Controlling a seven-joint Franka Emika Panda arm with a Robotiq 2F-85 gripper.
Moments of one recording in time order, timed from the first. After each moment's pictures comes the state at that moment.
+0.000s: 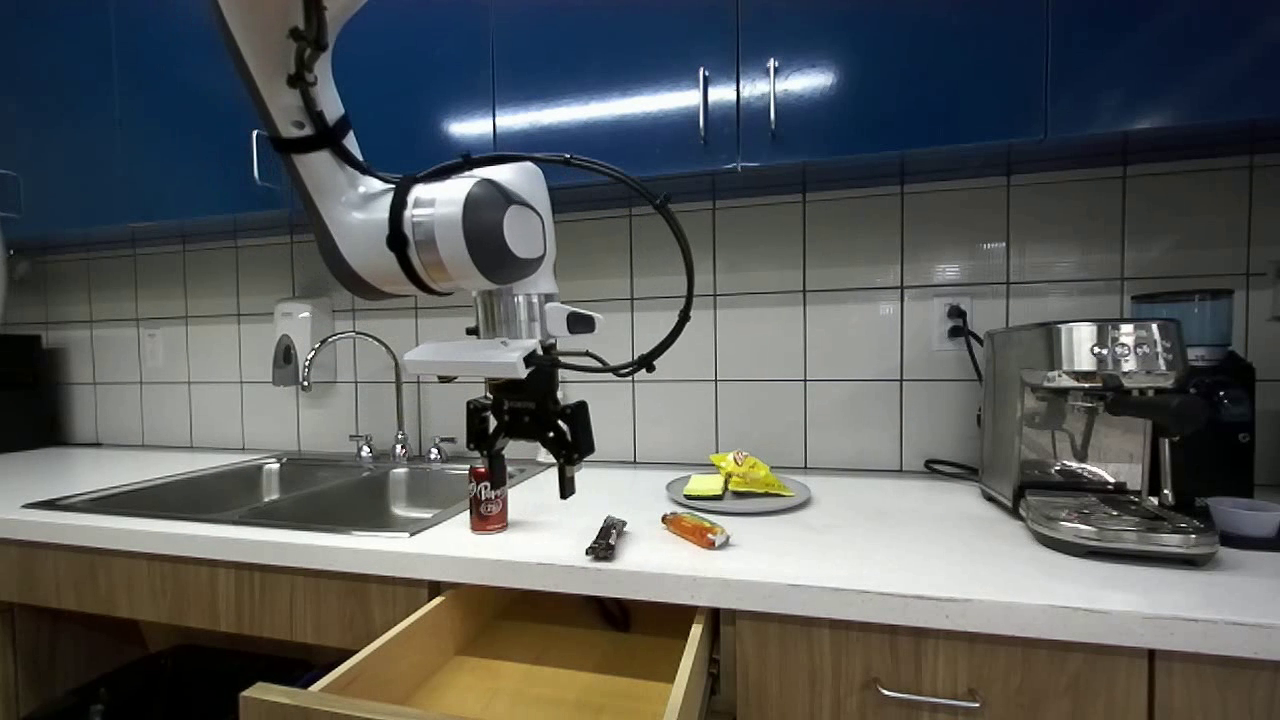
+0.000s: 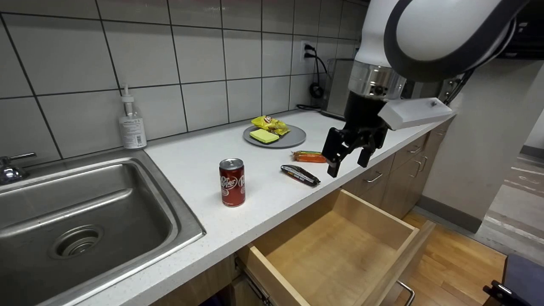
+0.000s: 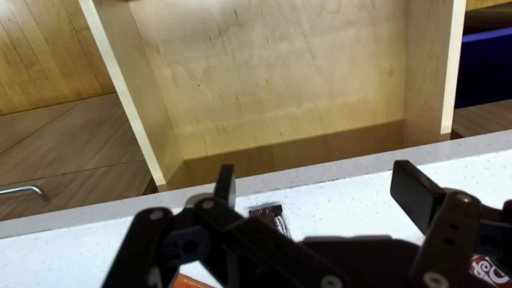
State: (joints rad) arm 0.01 -0.05 -0.05 -2.46 -0.02 2.54 0.12
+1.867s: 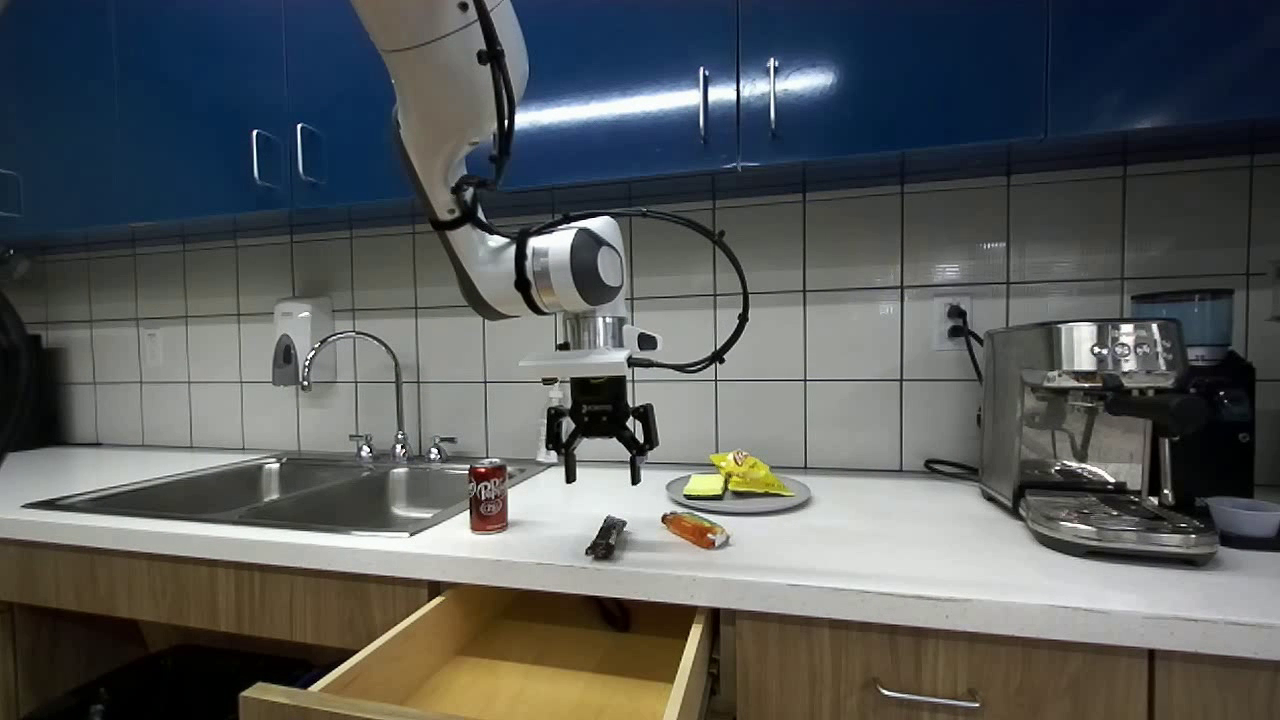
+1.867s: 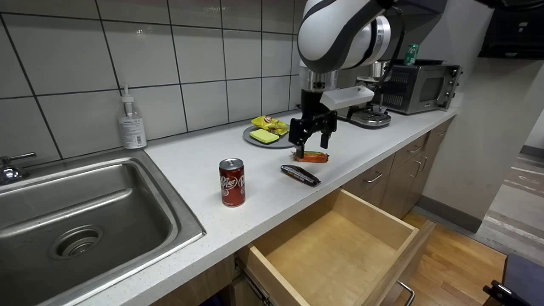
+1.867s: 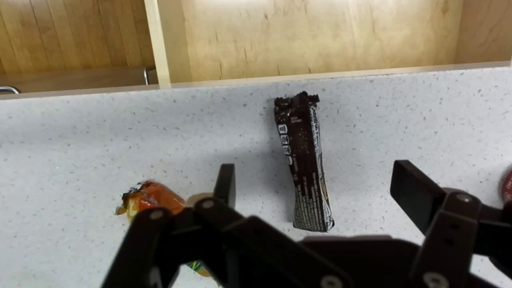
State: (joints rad) arm -0.03 0.39 -0.07 -1.87 -0.02 2.26 -0.05
